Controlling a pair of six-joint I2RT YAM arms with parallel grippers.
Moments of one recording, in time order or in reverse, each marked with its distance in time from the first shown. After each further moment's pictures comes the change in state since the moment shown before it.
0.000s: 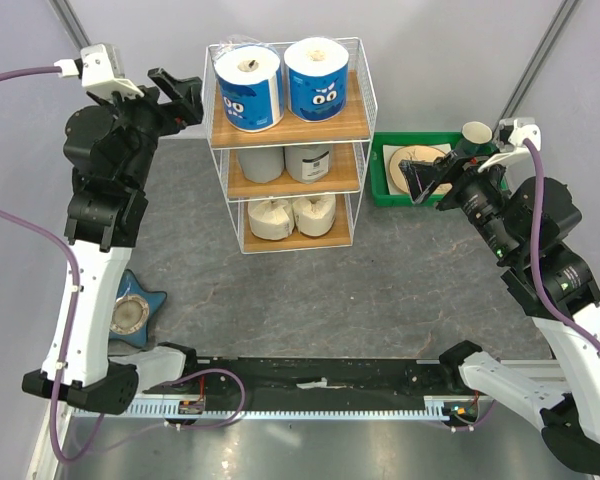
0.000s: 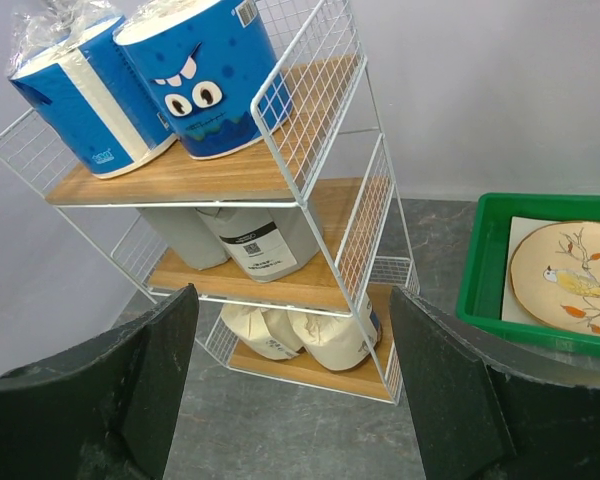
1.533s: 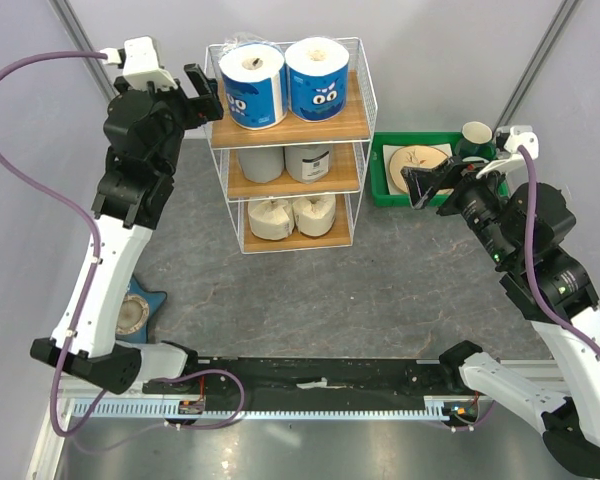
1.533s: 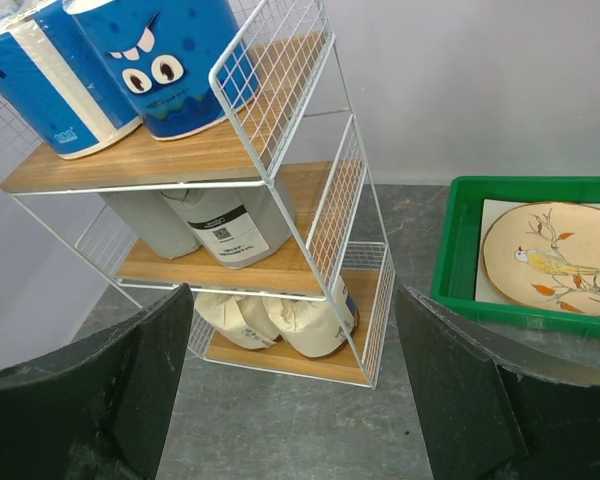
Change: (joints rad) left arm -0.105 0.129 0.036 0.000 -0.187 0.143; right arm 0.000 -0.027 -0.044 -0.018 0.042 -0.019
